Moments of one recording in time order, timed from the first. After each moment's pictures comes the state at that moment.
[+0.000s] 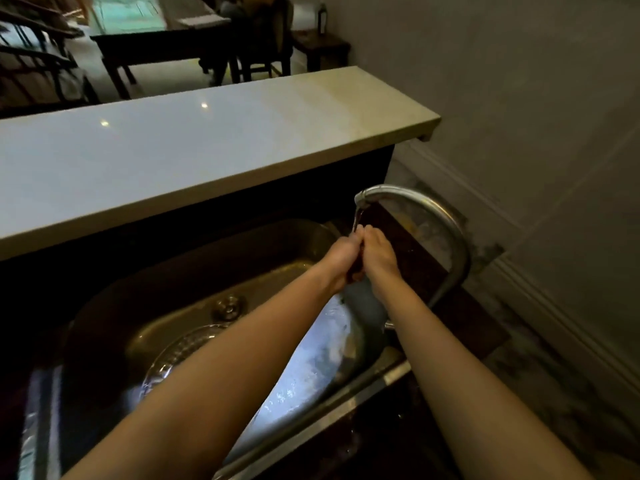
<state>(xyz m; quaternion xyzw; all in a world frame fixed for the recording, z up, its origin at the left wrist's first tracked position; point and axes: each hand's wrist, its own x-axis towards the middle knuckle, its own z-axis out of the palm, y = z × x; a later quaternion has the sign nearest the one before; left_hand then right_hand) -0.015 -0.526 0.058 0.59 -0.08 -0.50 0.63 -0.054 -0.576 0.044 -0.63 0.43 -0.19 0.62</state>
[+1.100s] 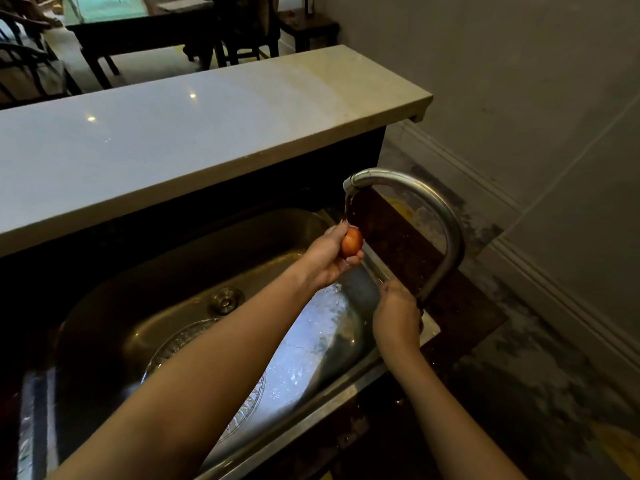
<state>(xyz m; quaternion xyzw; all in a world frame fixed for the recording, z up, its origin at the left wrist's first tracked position) -0.006 -0.534 0.037 0.45 -0.02 -0.57 0.69 -0.144 -0.549 0.004 -0.81 0.51 -0.13 0.26</state>
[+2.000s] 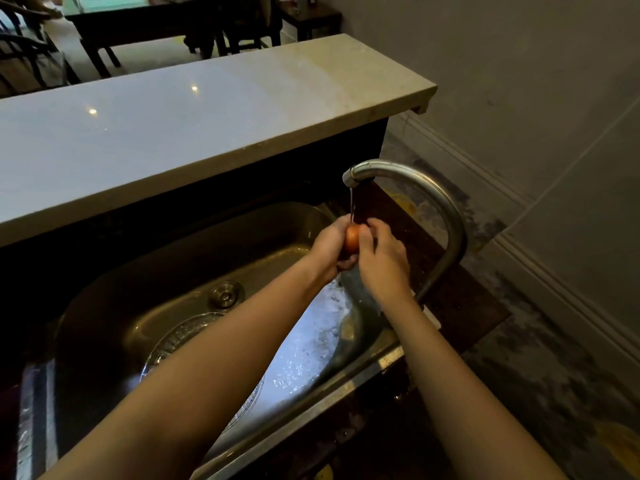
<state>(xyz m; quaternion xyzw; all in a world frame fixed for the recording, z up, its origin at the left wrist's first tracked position) -0.015 -0.542 0.037 0.55 -0.09 -0.51 0.65 -0.106 -0.570 0.046 -0.79 0.44 -0.21 0.38</state>
